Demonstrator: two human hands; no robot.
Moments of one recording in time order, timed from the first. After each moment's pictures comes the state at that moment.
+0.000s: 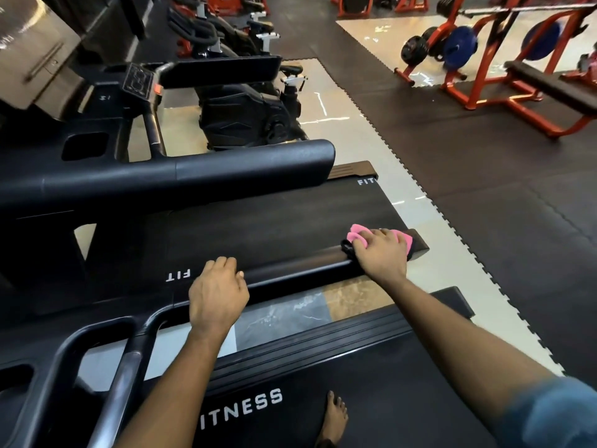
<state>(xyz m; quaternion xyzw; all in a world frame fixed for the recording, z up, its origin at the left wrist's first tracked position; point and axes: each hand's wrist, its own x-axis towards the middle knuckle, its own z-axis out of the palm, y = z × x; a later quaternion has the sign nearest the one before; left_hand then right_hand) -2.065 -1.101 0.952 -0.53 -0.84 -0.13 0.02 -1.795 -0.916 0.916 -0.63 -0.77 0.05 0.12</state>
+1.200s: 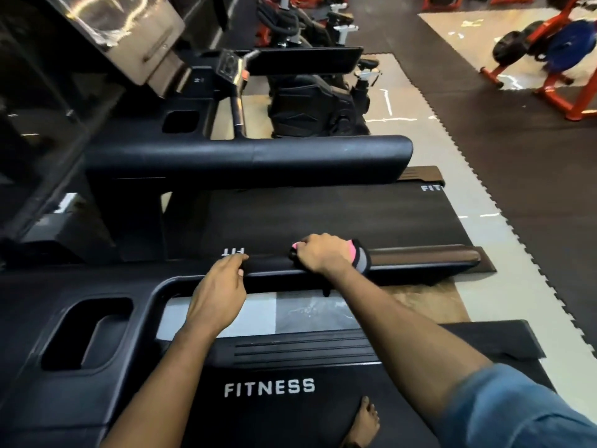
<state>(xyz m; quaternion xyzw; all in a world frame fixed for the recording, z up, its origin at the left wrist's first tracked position) -2.138 -1.190 0.971 -0.46 -0.85 -0.21 -0.13 -2.011 -1.003 0.956 -0.47 -0.85 0.23 -0.05</state>
